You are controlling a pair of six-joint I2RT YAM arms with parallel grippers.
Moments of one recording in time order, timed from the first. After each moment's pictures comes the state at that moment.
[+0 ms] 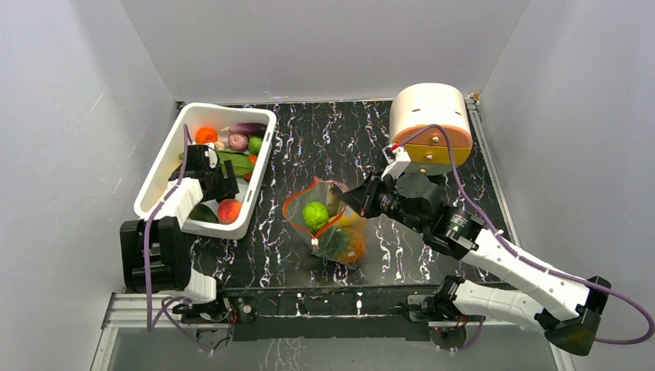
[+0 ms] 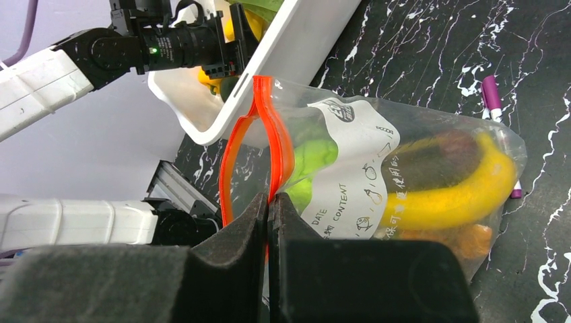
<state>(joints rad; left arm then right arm) 0.09 1.45 0.88 -0.42 0.02 -0.15 0.92 0.91 0.93 -0.30 0.11 0.73</state>
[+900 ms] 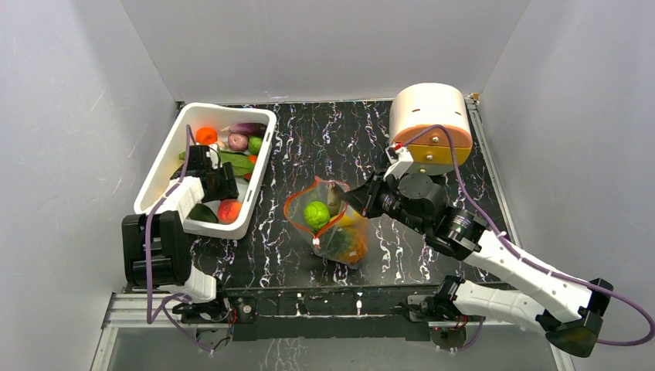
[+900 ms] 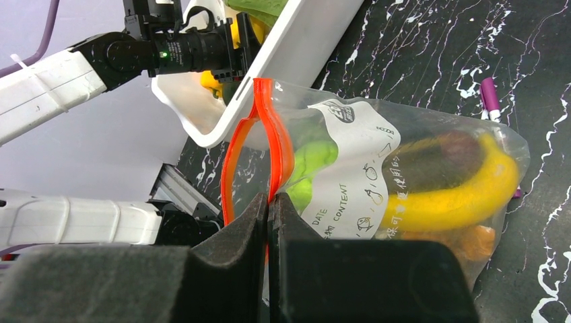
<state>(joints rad) 0.09 1.50 0.88 -0.41 0.07 -0.13 0.92 0.89 0.93 -0.30 0.12 0.74</state>
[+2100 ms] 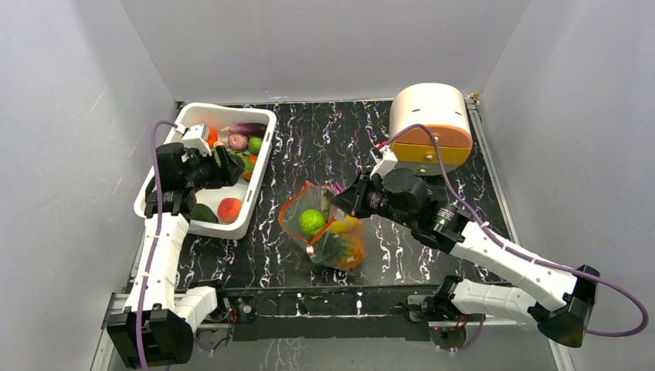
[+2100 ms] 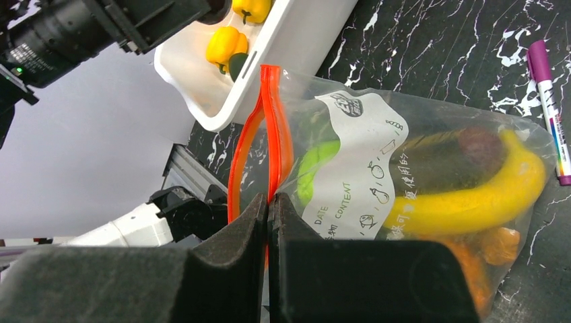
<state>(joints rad) 0.09 1.01 0.91 -0.46 0.38 -0.13 0.92 0.98 0.95 -0.29 0.04 0.80</state>
